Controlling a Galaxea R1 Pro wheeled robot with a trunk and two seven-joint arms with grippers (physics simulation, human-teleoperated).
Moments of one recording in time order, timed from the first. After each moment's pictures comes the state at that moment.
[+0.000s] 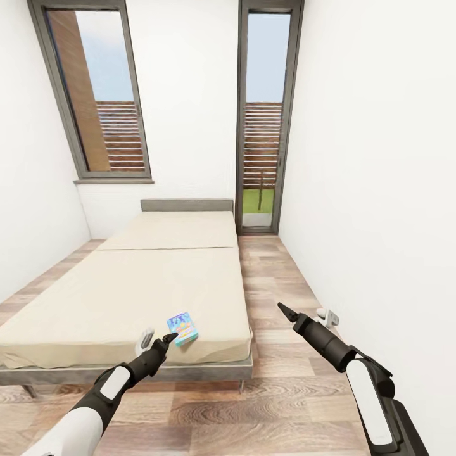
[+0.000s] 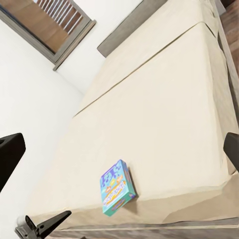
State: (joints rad) left arm -0.65 0.02 0.36 -0.38 0.64 0.40 -0.38; right arm -0.28 0.02 -0.17 -1.46 -0.63 0.58 0.33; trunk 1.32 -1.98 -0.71
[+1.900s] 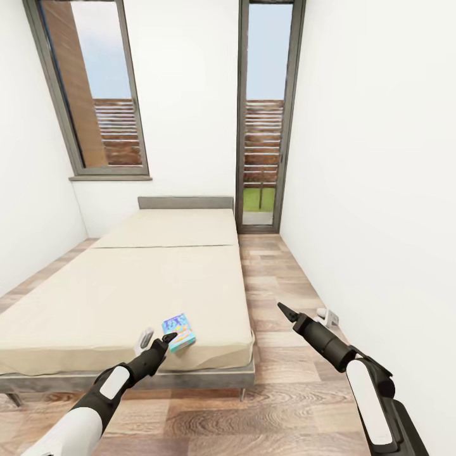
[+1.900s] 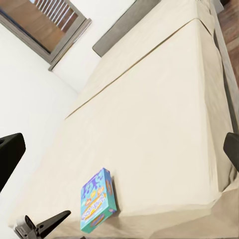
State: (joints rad) left arm -0.65 0.02 0.36 -0.38 0.64 0.40 -0.38; right arm -0.28 0.02 -0.17 -1.46 -0.63 0.58 0.33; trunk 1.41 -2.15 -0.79
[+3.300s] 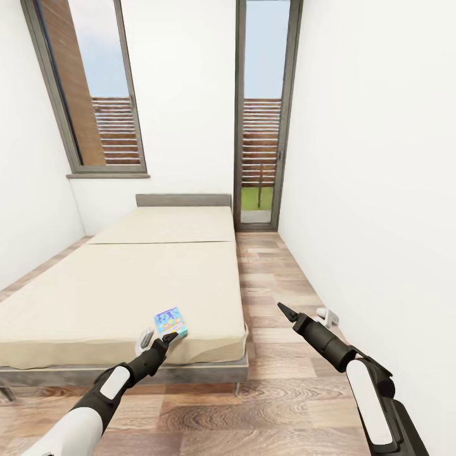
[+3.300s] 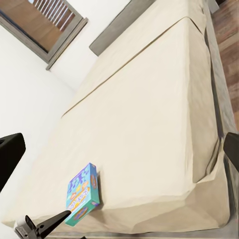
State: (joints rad) left arm -0.65 0.02 0.36 -0.38 0.64 0.40 -0.38; right arm -0.28 0.02 -0.17 -1.46 -0.63 0.58 0.33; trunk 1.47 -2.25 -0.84
